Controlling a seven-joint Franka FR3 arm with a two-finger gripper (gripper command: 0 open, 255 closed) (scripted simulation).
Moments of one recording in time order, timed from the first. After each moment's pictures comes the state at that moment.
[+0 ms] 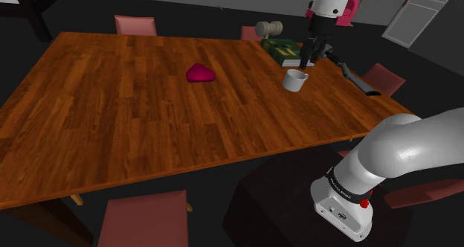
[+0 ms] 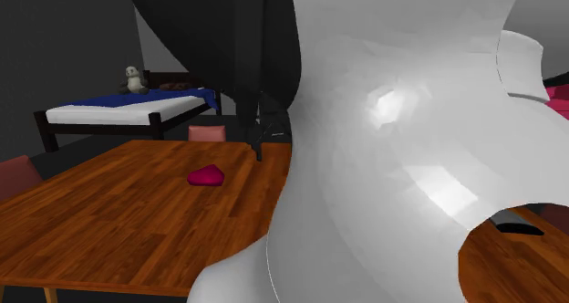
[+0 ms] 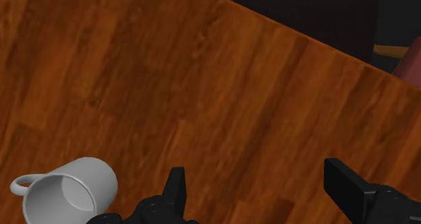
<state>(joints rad) -0.05 -0.60 -0.10 -2.37 -0.08 1.67 -0.24</state>
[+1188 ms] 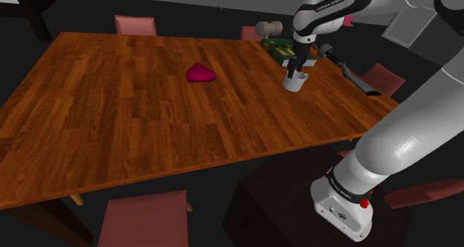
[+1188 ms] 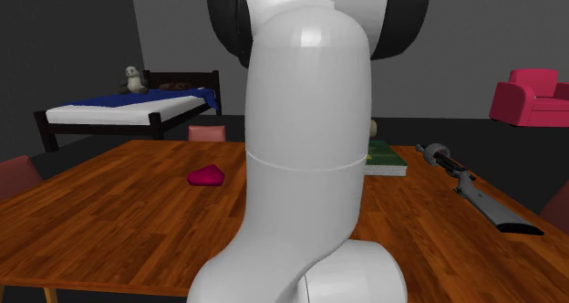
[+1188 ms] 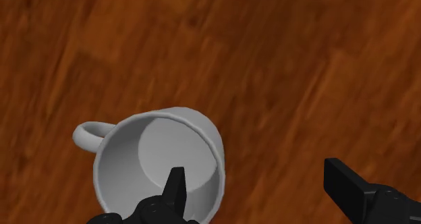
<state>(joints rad) -0.13 -0.05 -0.28 -2.21 -0.16 2.09 -0.48</state>
